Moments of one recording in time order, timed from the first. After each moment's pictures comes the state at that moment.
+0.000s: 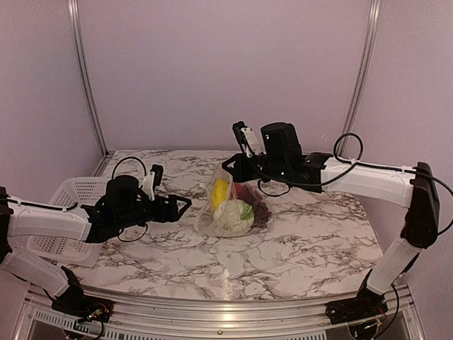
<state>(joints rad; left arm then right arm) -0.74 1.32 0.55 0.39 0.05 -0.54 0.82 1.64 1.30 -0.05 -0.11 0.36</state>
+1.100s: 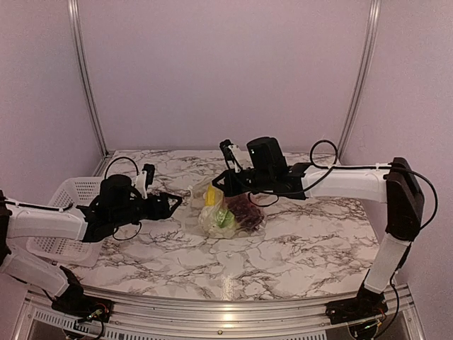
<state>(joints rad) -0.67 1.32 0.53 0.40 0.07 -0.53 0.83 1.77 1.29 0.02 -0.23 0.37</state>
